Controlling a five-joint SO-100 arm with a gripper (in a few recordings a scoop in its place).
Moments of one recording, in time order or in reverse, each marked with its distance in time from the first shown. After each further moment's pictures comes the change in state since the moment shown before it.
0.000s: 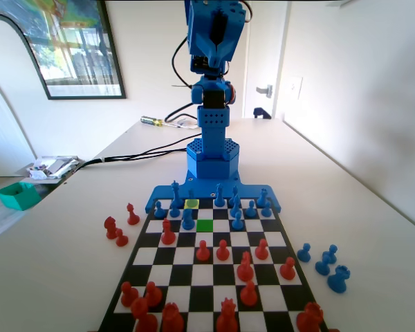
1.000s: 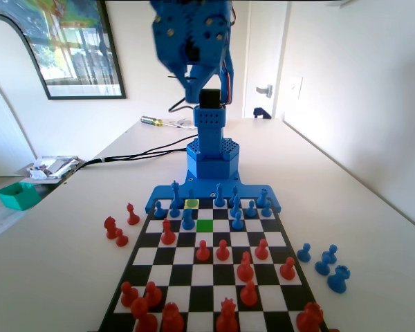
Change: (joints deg) arm 9.8 -49.7 -16.2 0.1 7.0
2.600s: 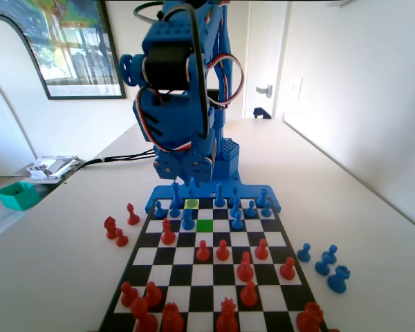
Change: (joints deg) arm 2.1 -36.9 10.7 -15.9 1.9
